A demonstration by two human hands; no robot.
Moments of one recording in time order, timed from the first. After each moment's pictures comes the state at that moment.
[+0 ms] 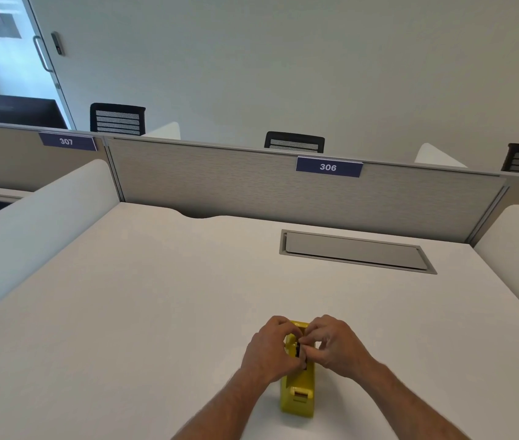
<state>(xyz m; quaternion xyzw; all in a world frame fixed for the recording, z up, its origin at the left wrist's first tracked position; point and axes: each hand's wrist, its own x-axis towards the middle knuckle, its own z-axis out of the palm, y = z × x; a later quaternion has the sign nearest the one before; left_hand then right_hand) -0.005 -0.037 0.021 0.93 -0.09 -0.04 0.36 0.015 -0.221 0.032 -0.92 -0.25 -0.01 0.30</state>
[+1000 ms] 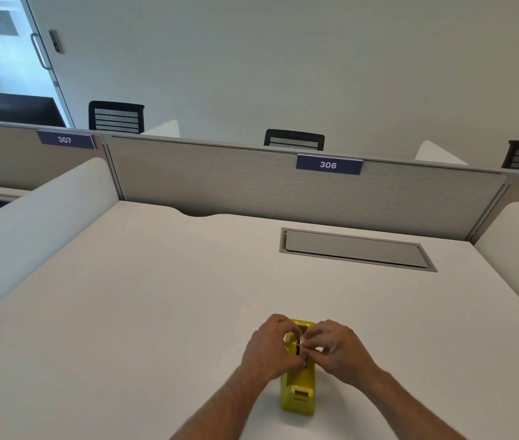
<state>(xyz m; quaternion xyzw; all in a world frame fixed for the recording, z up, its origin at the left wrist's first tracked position) -0.001 -0.036 0.016 0.93 -0.09 -0.05 0.36 0.003 -0.226 0.024 -0.92 -0.27 -0.07 0.28</state>
